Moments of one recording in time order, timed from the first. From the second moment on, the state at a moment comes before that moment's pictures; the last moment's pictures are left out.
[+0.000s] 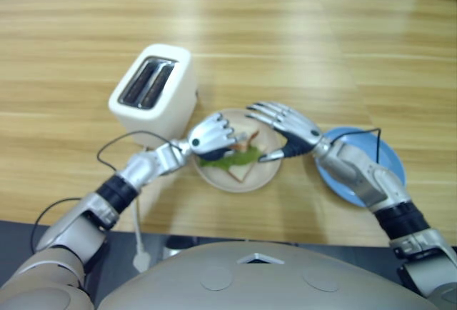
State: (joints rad) left arm -0.35 0.53 -0.71 0.25 1.36 -0.42 0.70; right arm -0.06 -0.65 0.26 0.06 -0.72 -0.63 -0.02
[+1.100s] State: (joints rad) left arm -0.34 0.55 -0.75 0.18 1.37 -0.42 0.72; right arm -0.03 -0.74 0.22 0.05 -0.68 -0.65 0.07
